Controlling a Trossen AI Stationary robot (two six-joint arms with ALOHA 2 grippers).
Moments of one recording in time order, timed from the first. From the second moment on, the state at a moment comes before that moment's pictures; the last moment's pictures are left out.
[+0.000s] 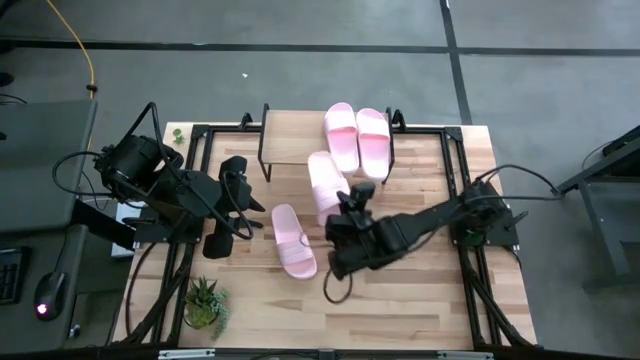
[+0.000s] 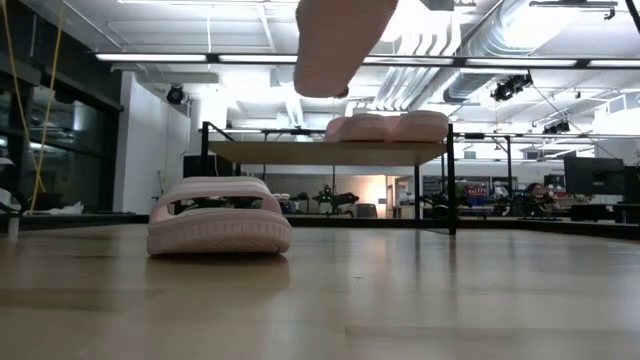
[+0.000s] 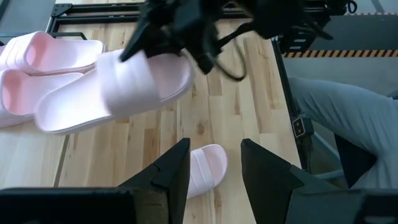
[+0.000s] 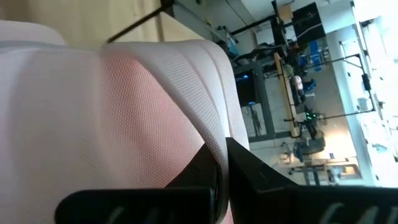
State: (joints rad) left arm -0.33 1.60 2.34 -1.57 -0.27 -0.29; right arm 0.41 1.94 1.96 -1.33 1.15 0.16
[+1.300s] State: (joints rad) left arm -0.33 1.60 2.34 -1.57 -0.27 -0.23; right arm -0.06 1.94 1.96 -0.79 0.78 -0.40
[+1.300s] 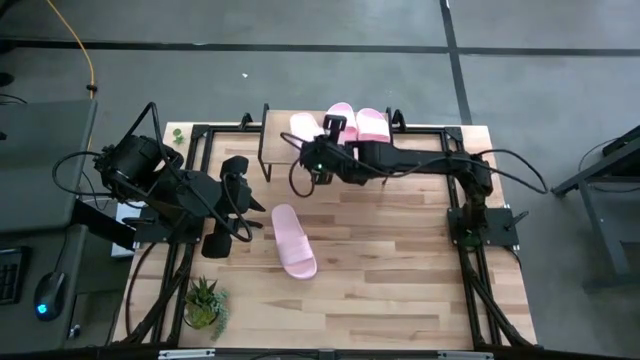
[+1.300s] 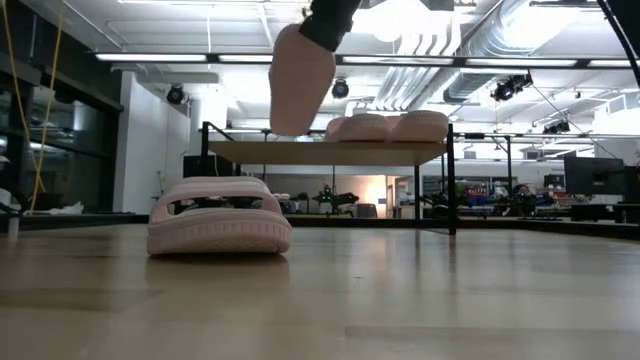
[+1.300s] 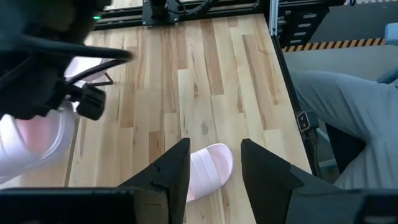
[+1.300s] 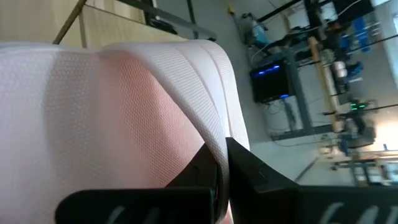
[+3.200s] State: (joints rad) left arm -0.33 1.60 2.34 -1.57 -0.29 -0.23; right arm -0.15 1.94 1.72 -0.67 0.64 -0.39
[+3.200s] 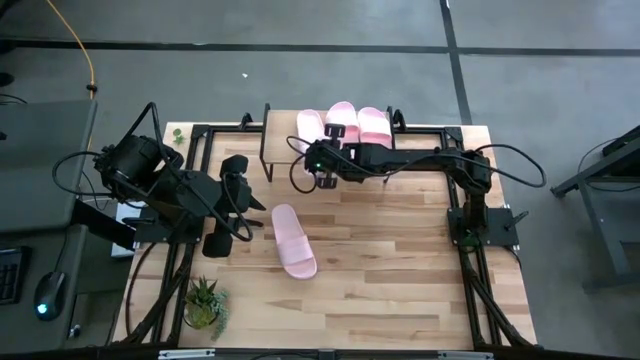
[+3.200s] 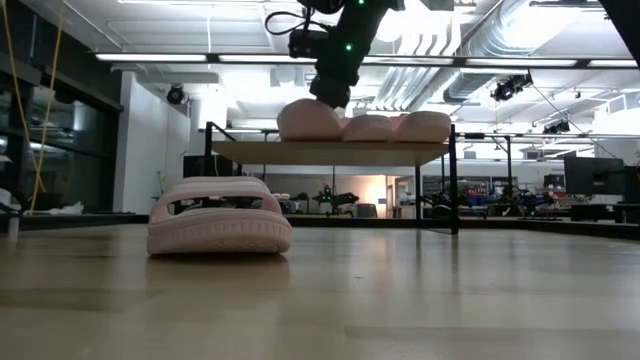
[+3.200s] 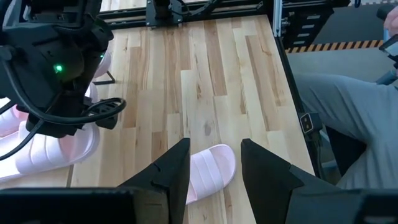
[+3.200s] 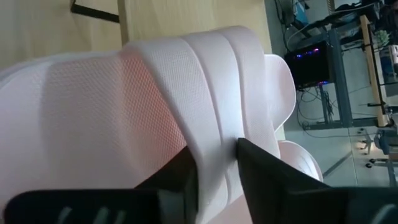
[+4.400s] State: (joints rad) left arm -0.33 1.60 2.34 -1.57 -0.29 -0.23; right arm -0.04 1.94 1.72 -0.68 0.72 -0.39
